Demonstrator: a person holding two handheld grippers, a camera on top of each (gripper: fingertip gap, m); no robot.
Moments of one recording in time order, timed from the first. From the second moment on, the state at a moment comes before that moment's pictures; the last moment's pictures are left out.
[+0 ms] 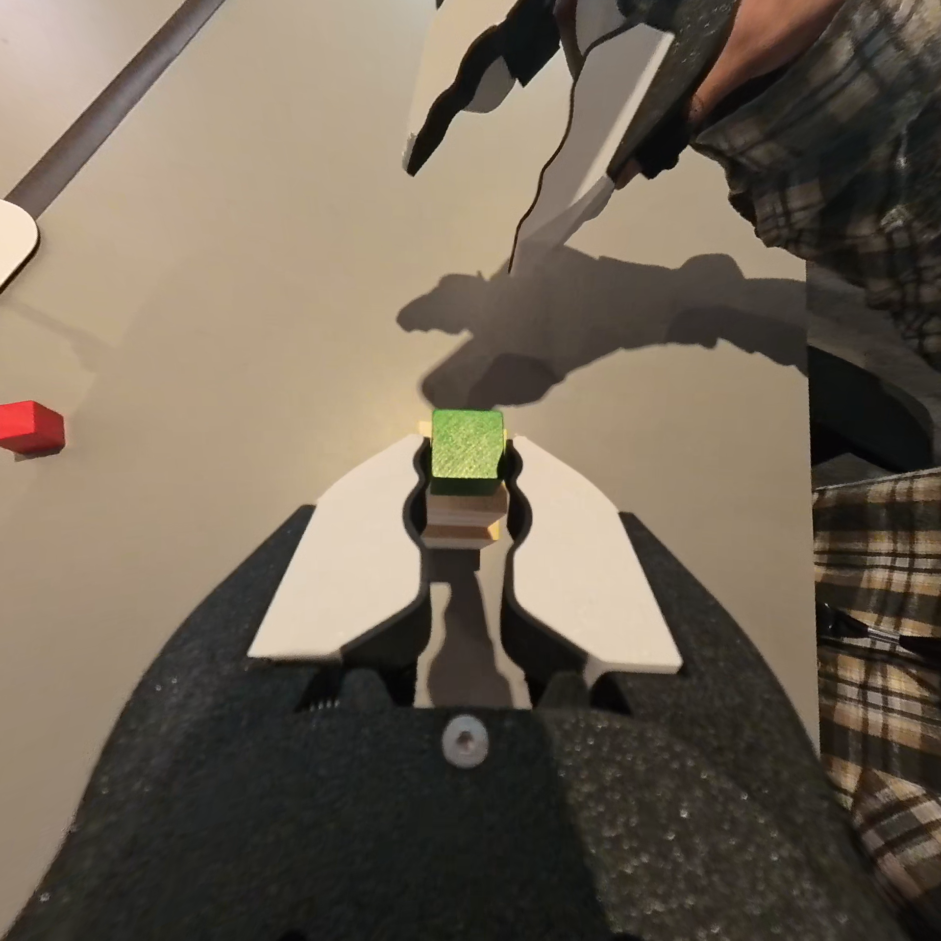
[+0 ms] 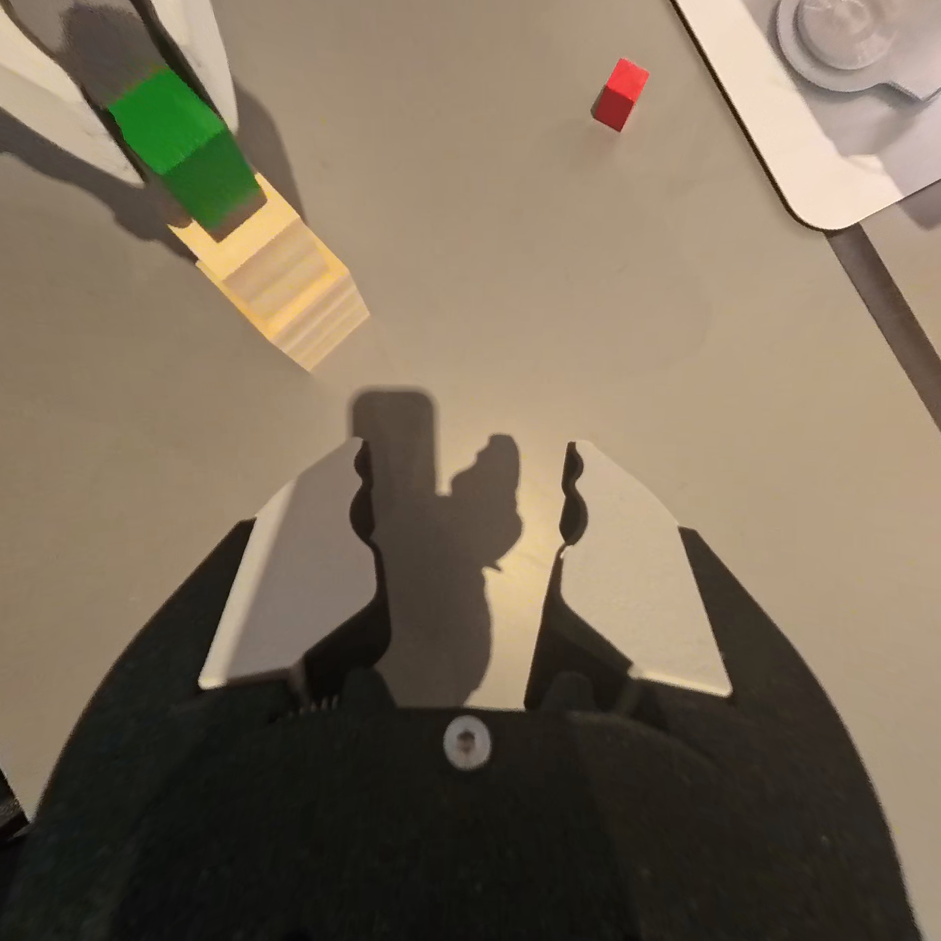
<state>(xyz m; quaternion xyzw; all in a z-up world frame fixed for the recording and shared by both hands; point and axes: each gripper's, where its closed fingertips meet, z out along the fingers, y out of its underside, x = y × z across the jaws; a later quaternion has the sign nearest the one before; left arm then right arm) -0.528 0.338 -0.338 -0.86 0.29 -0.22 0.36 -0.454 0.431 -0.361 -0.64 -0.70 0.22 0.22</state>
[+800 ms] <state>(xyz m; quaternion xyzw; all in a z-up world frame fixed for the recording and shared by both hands) -0.526 0.337 -0.345 -0.85 0.29 -0.24 0.37 -0.461 0.425 -0.361 -0.64 -0.71 0.22 0.22</state>
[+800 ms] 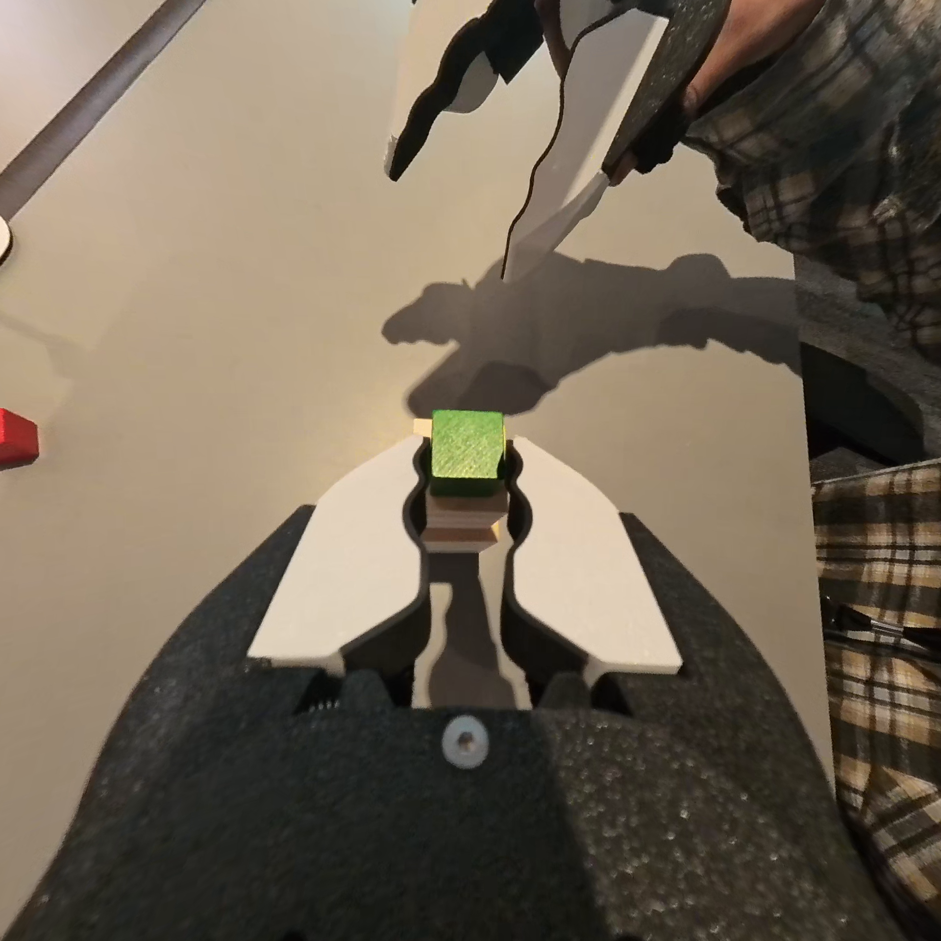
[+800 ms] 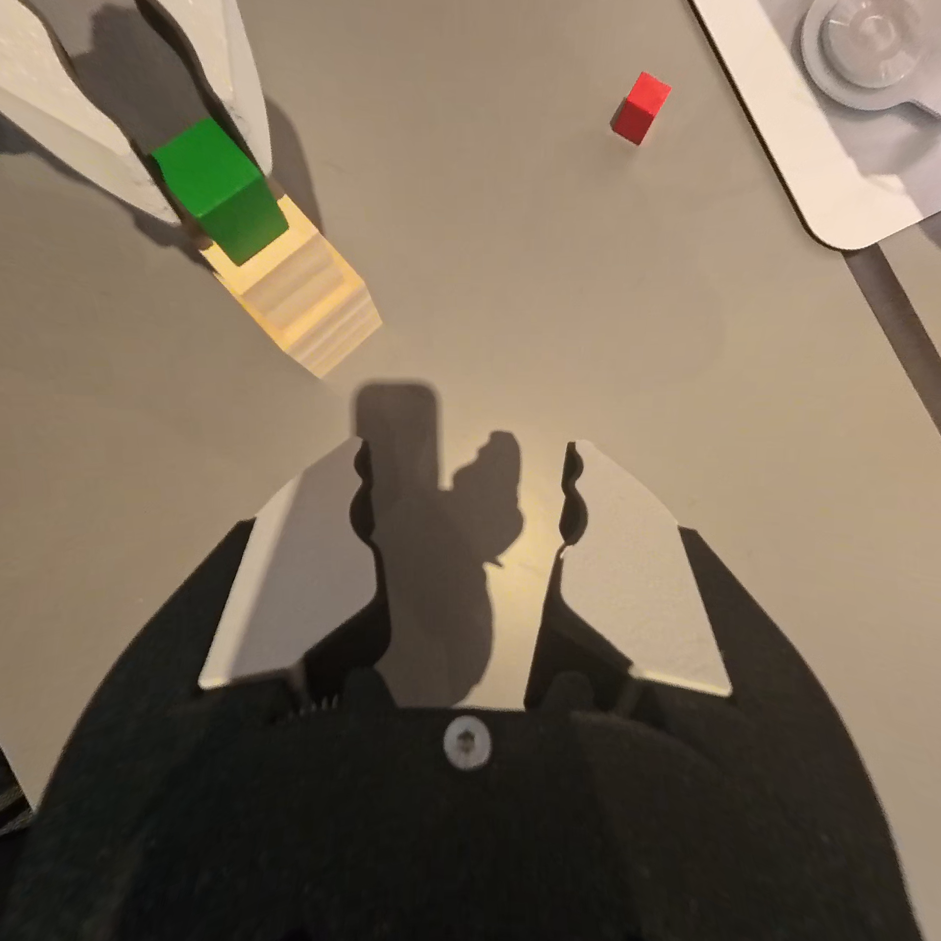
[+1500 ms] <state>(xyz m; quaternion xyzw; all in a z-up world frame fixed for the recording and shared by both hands) -0.543 0.331 -0.309 -0.83 0.28 -0.23 0.43 -0.471 0.434 -0.355 -0.63 -0.70 0.22 0.23</state>
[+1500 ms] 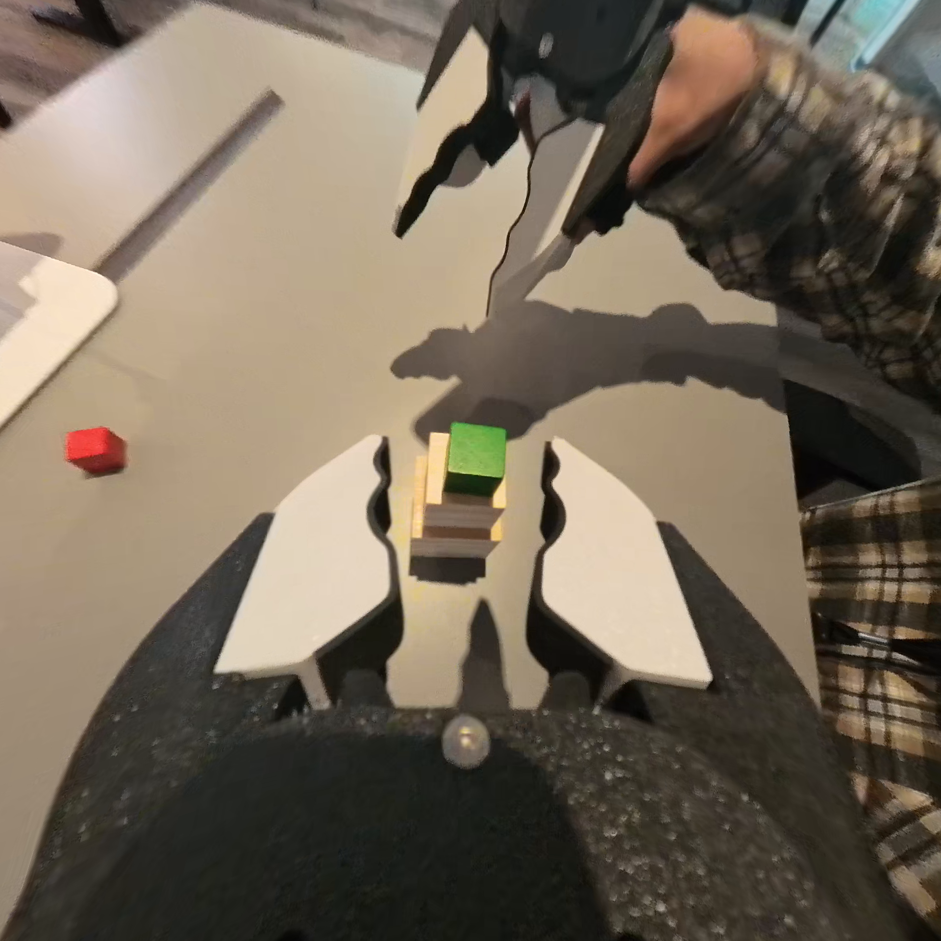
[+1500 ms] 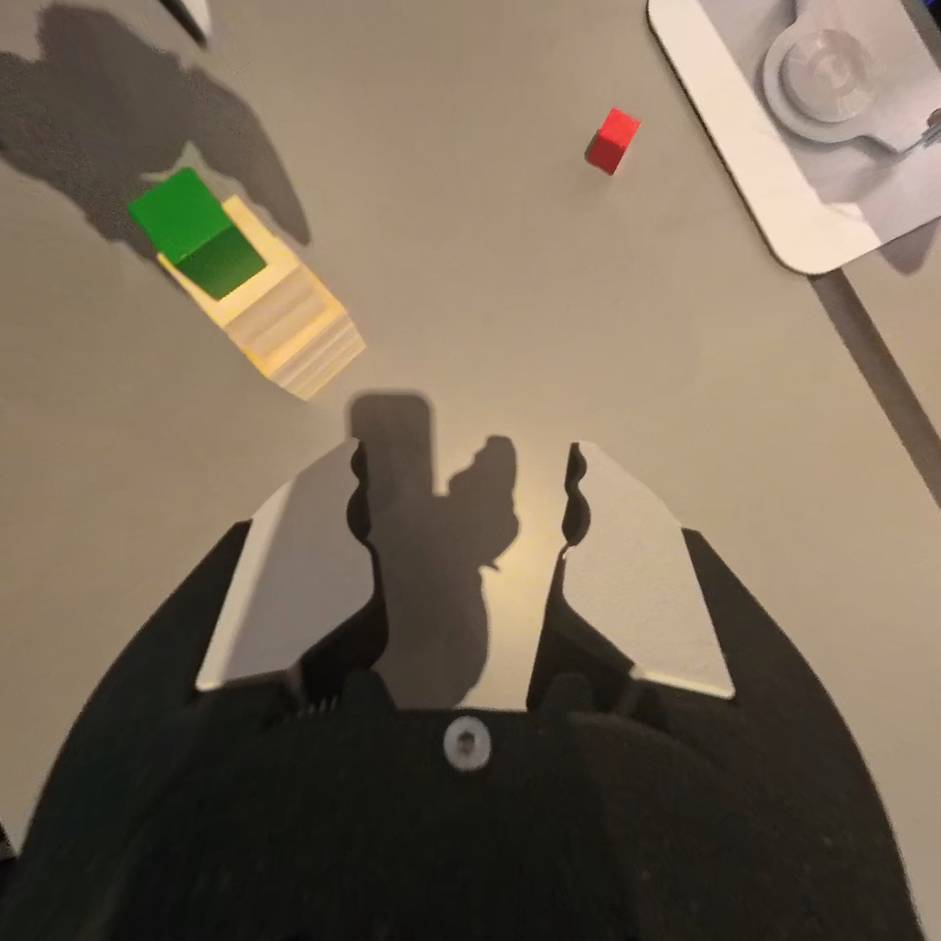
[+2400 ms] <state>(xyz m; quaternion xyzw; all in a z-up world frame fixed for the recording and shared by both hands) -0.668 0.286 -0.334 -0.81 0.12 -0.16 0.56 -0.677 0.520 -0.419 -0.79 -0.56 0.17 0.21</state>
